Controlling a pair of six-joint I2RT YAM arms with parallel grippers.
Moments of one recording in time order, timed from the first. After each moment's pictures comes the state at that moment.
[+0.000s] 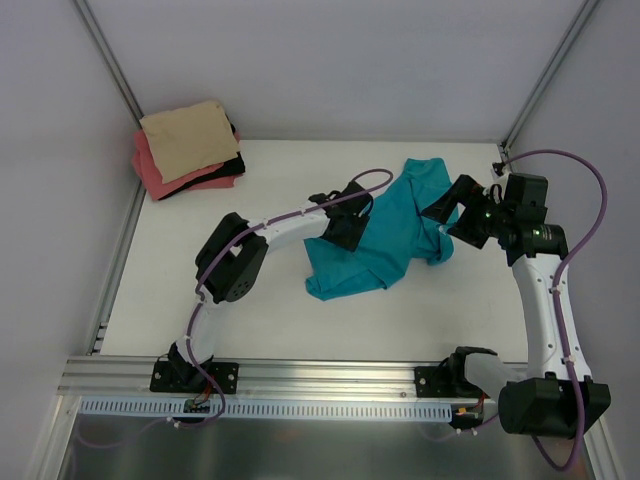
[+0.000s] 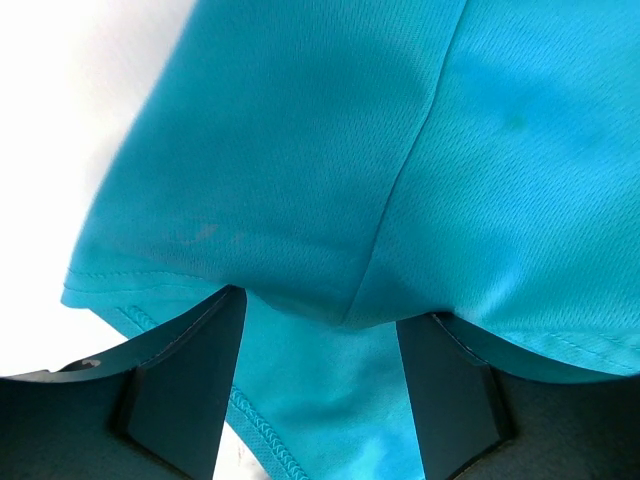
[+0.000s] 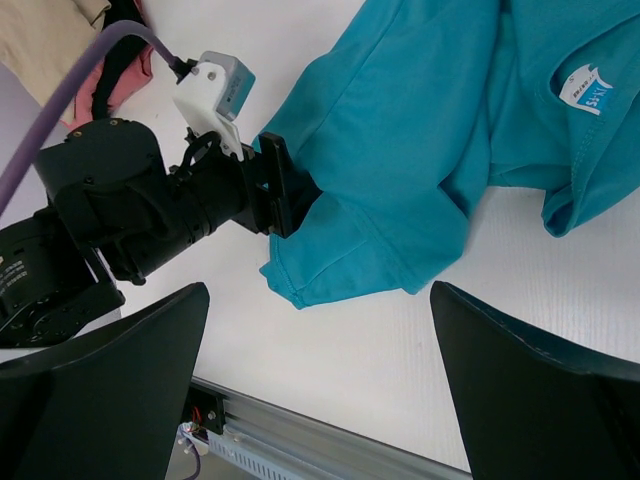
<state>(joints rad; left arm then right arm) -0.81 2.16 1.66 -0.60 -0.19 -0.30 -0.05 1.07 1.14 -0.79 -0.45 0.50</state>
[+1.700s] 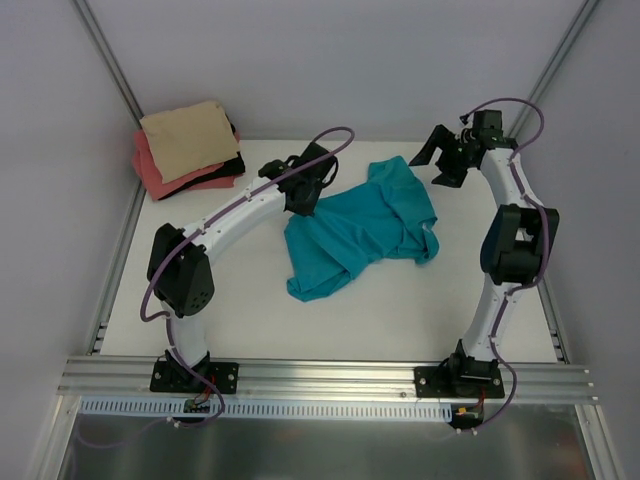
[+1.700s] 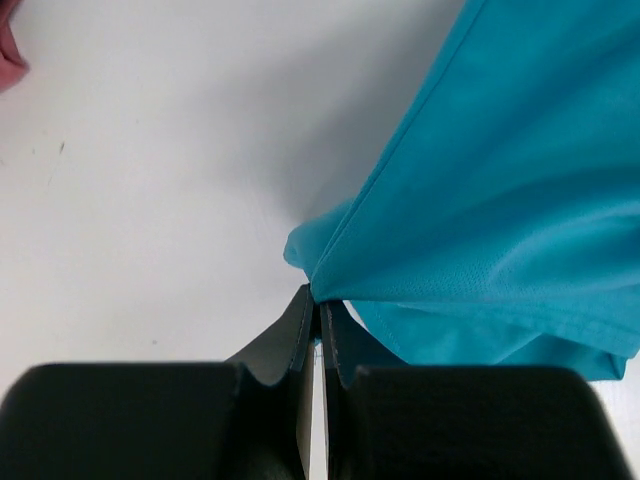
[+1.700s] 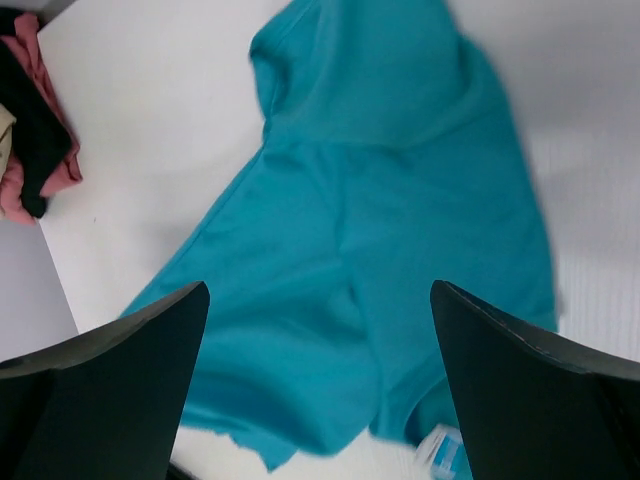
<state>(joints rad) -0.69 1.87 1.72 -0.86 -0.35 -0.20 -0.06 2.01 1.80 -0.70 -0.47 0.41</state>
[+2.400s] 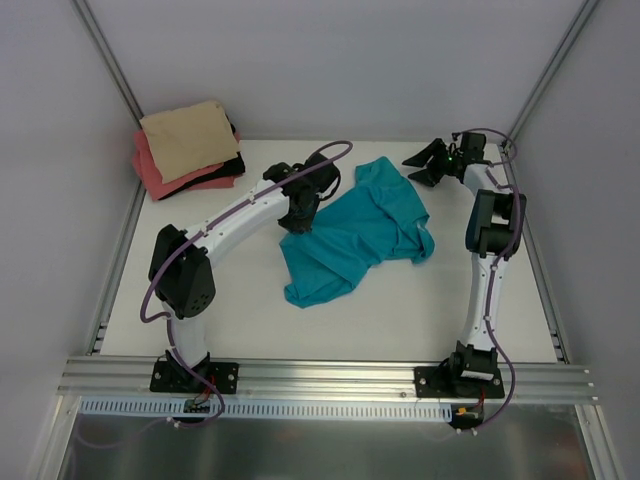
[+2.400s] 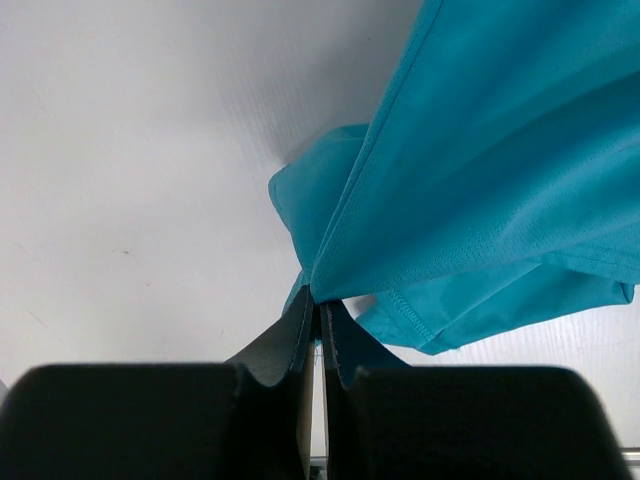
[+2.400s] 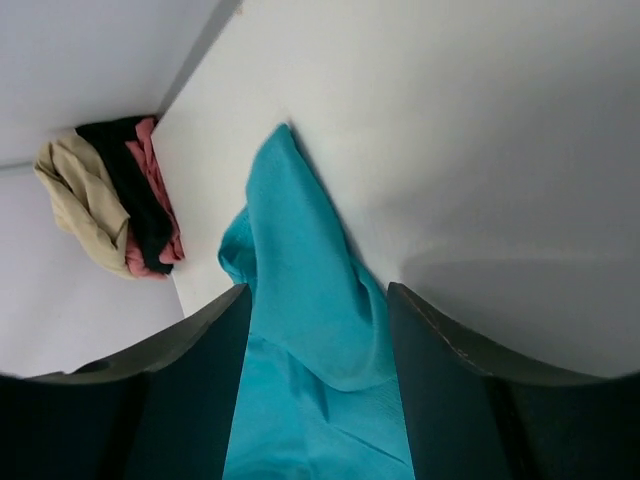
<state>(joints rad) -0.71 1.87 1.72 -1.09 -0.32 -0.32 -0.10 2.56 2.10 -0.27 -0.75 0.76</state>
